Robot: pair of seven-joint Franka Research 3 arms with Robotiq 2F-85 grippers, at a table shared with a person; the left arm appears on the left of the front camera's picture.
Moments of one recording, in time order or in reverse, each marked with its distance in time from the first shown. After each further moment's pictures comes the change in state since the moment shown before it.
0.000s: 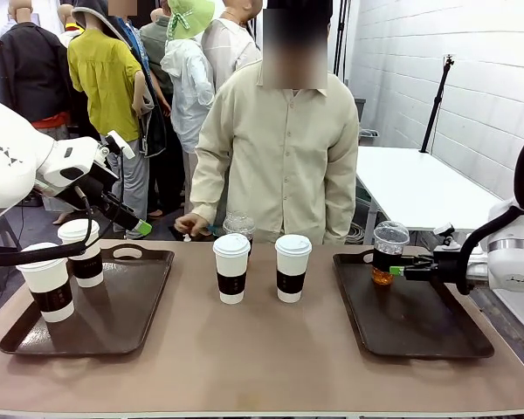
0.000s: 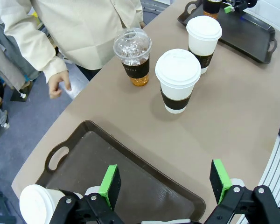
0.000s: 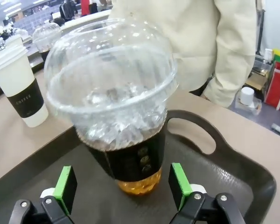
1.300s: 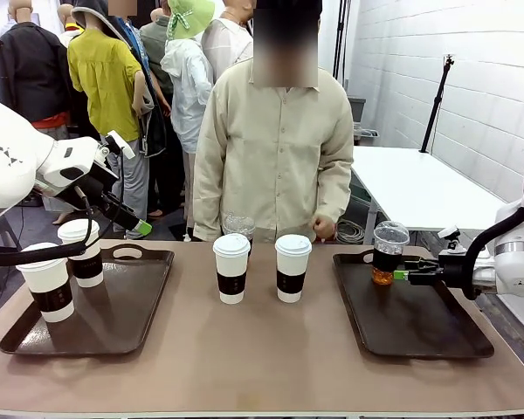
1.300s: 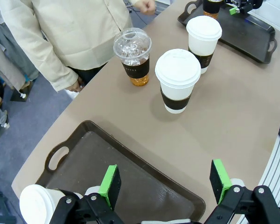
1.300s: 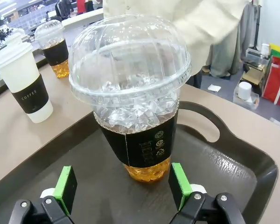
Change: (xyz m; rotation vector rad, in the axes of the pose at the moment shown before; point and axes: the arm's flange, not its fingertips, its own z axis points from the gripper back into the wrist) left arm 0.000 0.000 0.000 0.000 0.000 0.000; right arm -0.003 0.017 0.011 -0.020 0.016 -0.013
